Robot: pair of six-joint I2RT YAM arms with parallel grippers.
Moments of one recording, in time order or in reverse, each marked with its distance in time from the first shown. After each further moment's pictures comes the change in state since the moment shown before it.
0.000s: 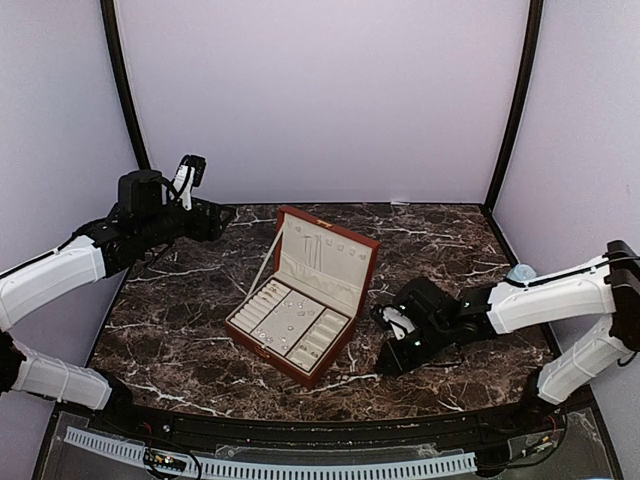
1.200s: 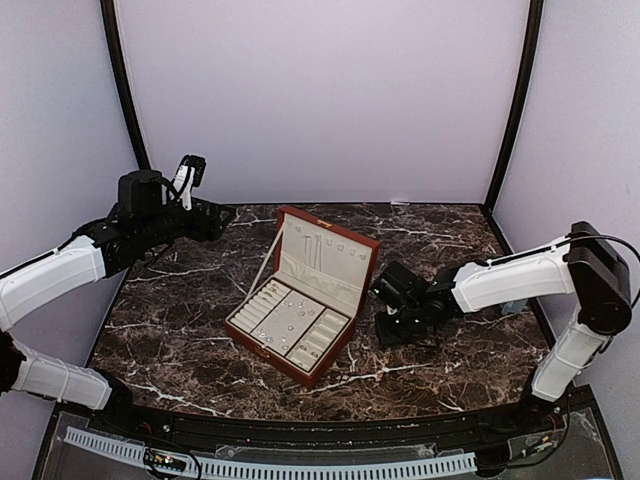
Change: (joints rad) left arm 0.000 0.000 -0.001 0.000 -0.001 0.000; right arm -0.051 0.186 0.218 -0.144 0.388 0.172
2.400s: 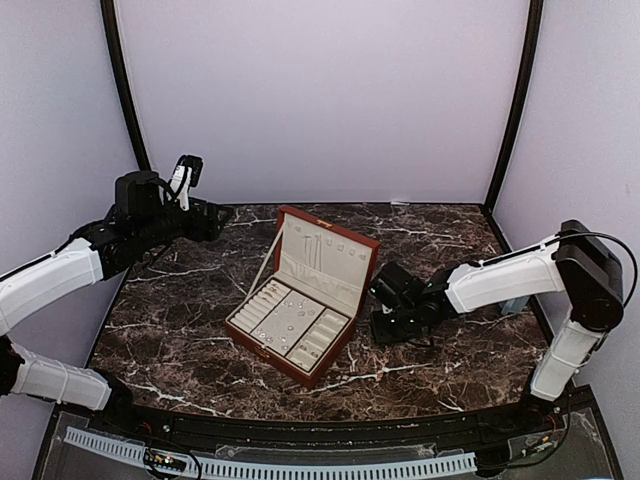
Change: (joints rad) left arm 0.000 -0.022 -0.013 0.005 -0.014 0.001; right arm -0.009 0.047 0.008 0.057 0.002 -0.020
